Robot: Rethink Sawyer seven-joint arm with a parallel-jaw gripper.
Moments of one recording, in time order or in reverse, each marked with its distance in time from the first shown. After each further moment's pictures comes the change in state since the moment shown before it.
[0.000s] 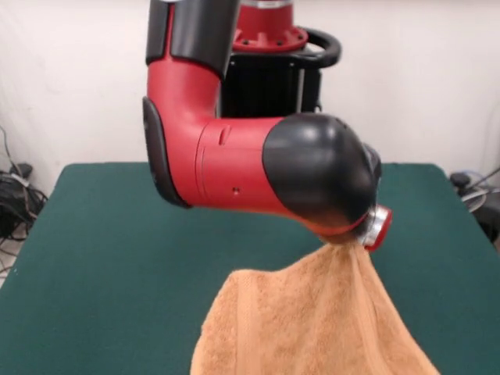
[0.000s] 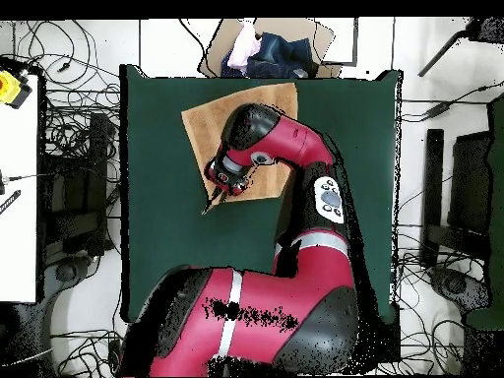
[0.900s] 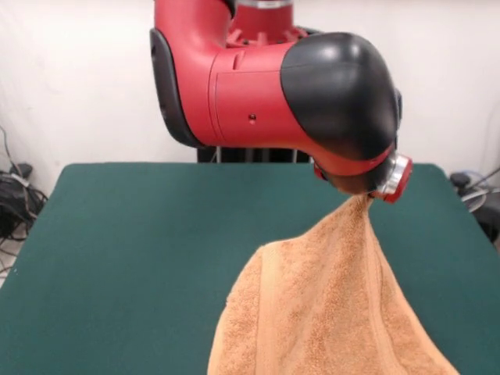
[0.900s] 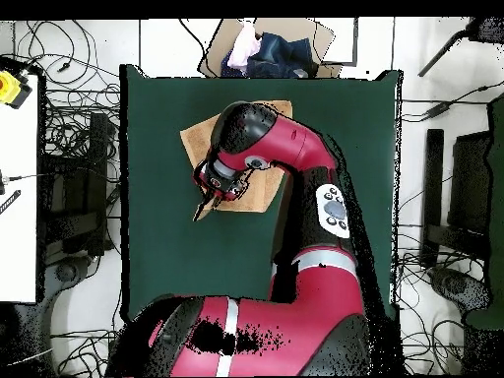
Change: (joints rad) arm -0.002 -0.146 0.026 0.125 0.000 0.000 0.000
